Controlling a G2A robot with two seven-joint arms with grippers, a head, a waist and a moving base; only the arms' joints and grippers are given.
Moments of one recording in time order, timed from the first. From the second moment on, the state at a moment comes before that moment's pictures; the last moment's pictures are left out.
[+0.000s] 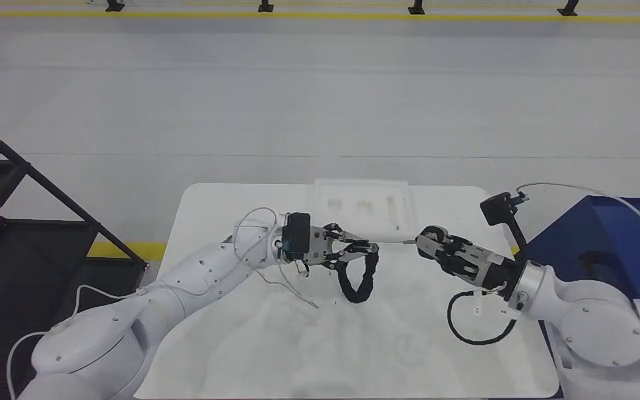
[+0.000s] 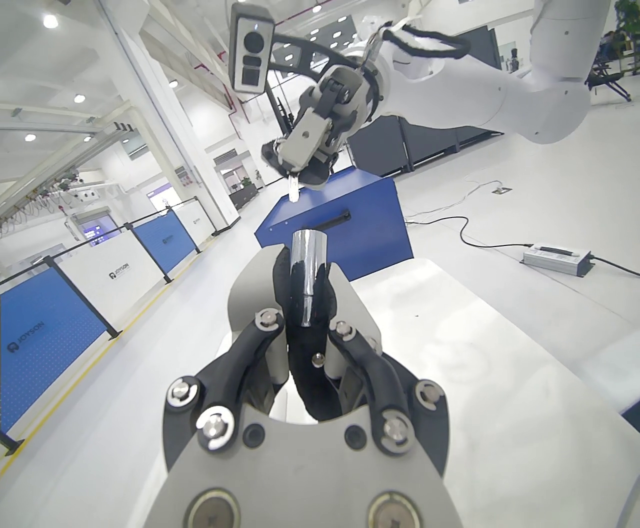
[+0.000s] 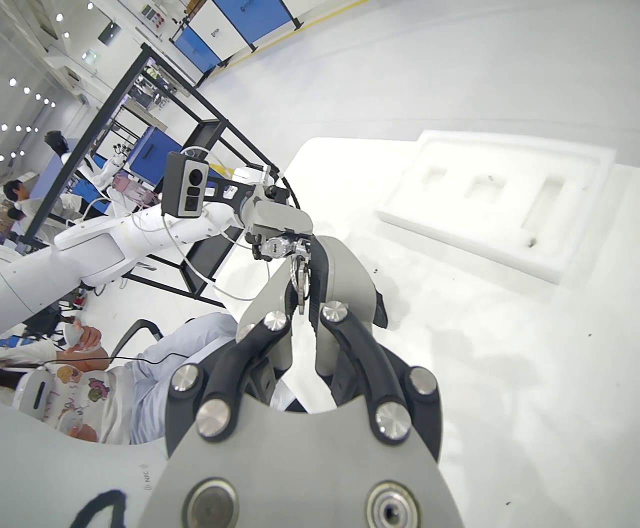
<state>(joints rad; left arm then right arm) 0.52 -1.19 -0.20 -0.94 1.41 -0.57 1.24 -1.49 -1.07 1.66 -2.19 -0.24 -0.12 1.01</state>
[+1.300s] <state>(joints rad) 0.53 -1.37 -0.17 -0.74 1.42 -0.44 1.38 -1.56 -1.05 1.57 -2.34 -0.54 -0.08 0.94</state>
